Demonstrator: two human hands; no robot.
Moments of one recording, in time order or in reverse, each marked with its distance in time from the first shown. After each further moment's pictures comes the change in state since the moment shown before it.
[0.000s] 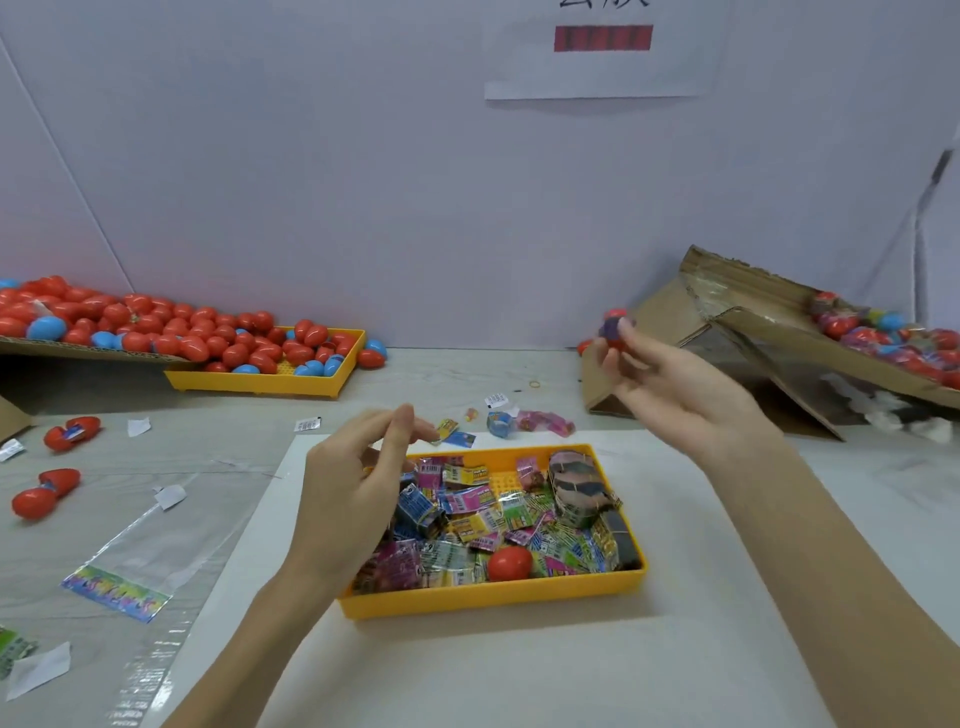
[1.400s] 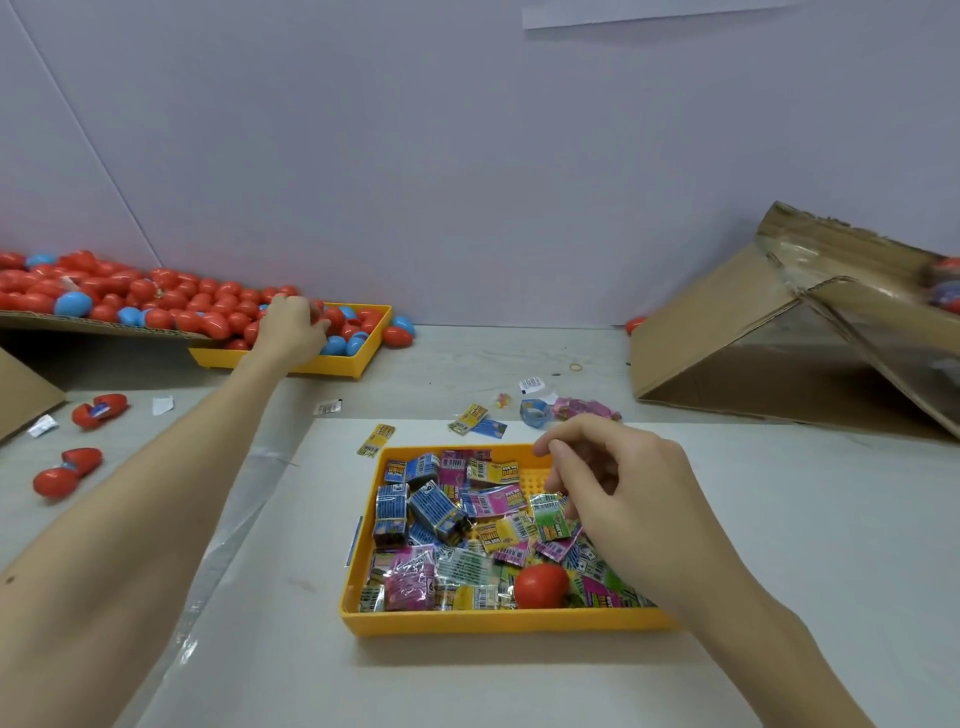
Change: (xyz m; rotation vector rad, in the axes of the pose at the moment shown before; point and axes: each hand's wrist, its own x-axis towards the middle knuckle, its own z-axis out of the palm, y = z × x) left_hand 0.214 -0.167 -0.060 0.839 -0.038 -0.308; right_hand -0.043 0.099 -0.012 -1.352 -0.158 -0.505
